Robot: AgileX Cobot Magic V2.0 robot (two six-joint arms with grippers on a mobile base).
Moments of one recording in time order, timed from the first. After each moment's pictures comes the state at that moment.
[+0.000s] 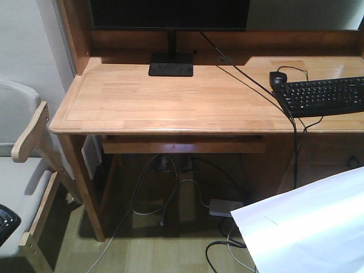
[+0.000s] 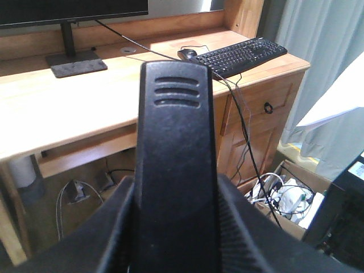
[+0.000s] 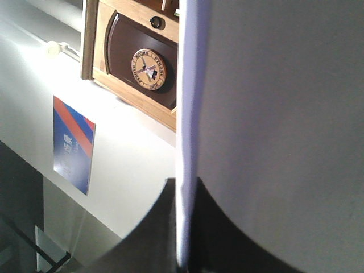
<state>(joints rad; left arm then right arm) -0.48 0.19 -0.63 -0.17 0.83 0.06 0.20 0.02 -0.06 -0.26 -0.33 1.42</state>
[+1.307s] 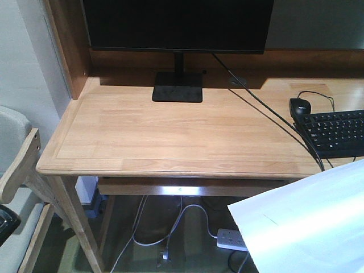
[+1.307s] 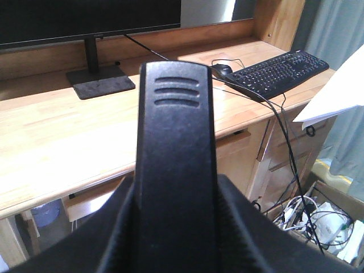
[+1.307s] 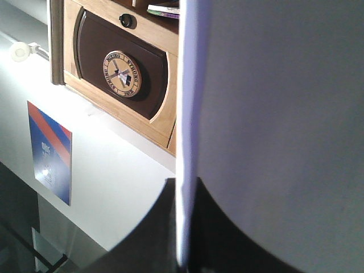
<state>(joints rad) -0.48 0.19 -0.63 -0.17 0.83 0.06 0.20 0.02 -0.06 -0.26 -0.33 1.42</state>
